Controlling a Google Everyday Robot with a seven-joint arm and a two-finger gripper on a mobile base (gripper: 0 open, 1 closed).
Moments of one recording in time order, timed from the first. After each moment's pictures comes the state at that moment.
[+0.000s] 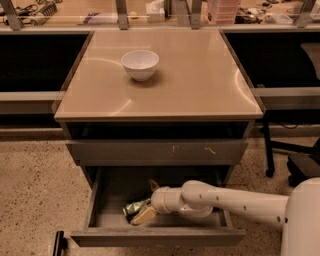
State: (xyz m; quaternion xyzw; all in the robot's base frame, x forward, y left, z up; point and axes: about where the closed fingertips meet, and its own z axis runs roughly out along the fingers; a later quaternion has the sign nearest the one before) arm 0.531 0.076 0.401 -0.49 0.72 0.30 0.38
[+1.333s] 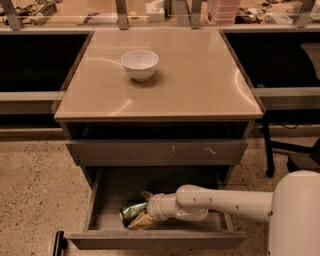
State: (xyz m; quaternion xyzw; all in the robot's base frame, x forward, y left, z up) arm 0.505 0.093 0.374 -0.51 0.72 0.32 0.34
